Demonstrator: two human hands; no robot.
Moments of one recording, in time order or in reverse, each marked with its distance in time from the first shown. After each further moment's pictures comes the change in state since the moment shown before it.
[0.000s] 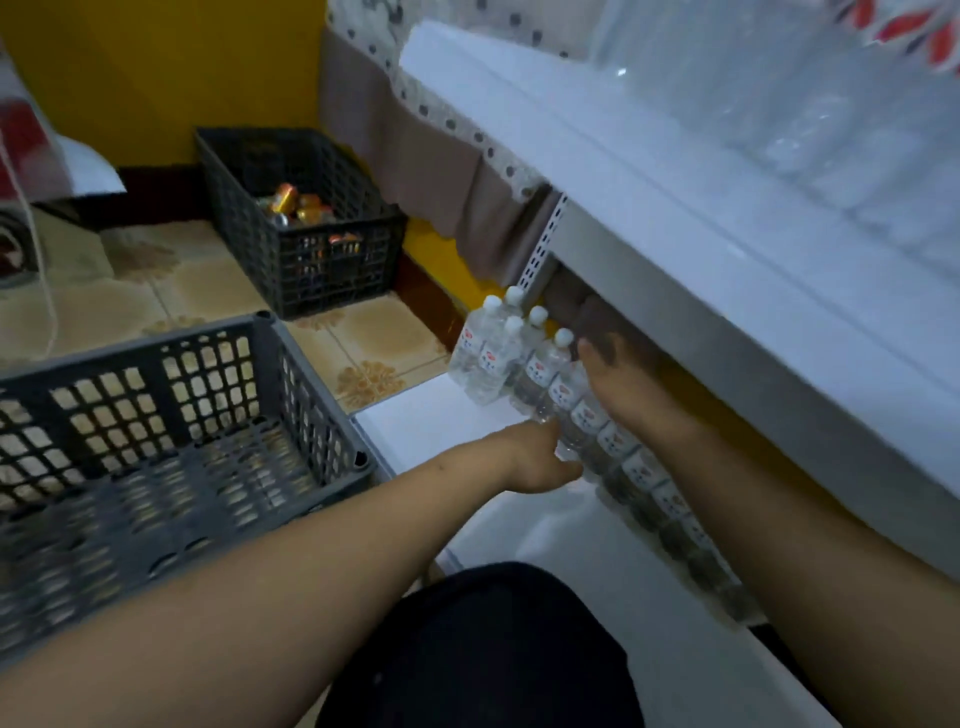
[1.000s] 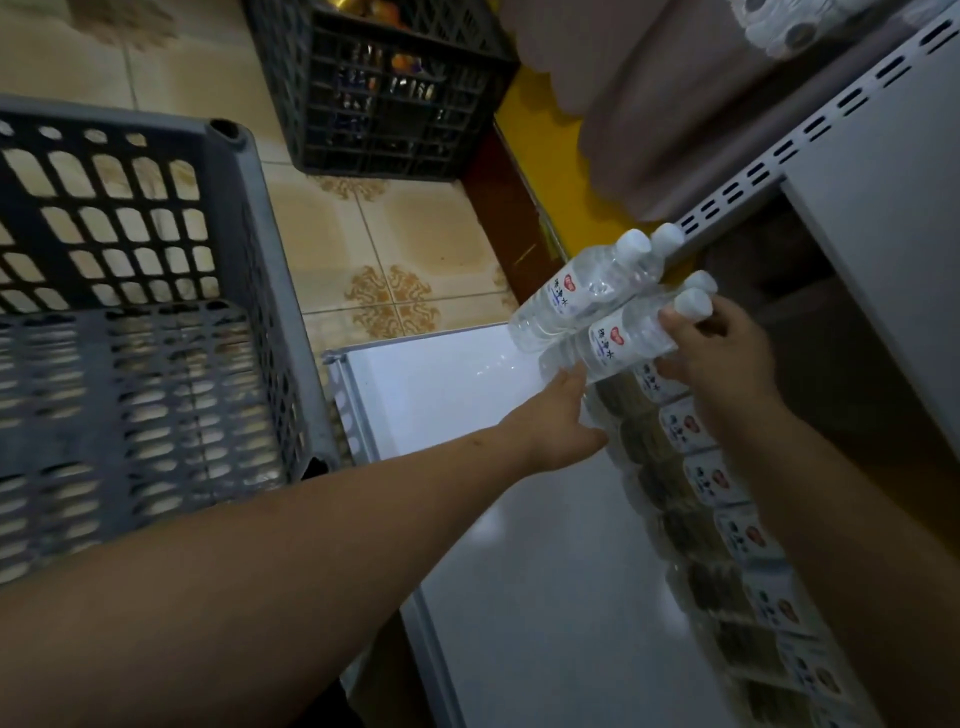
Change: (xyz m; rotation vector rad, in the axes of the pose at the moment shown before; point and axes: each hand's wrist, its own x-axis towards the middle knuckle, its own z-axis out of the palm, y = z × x) left_hand 0.221 -0.169 0.038 -0.572 0.292 -0.037; right_hand 0.194 0.044 0.131 0.355 -0.014 -0.034
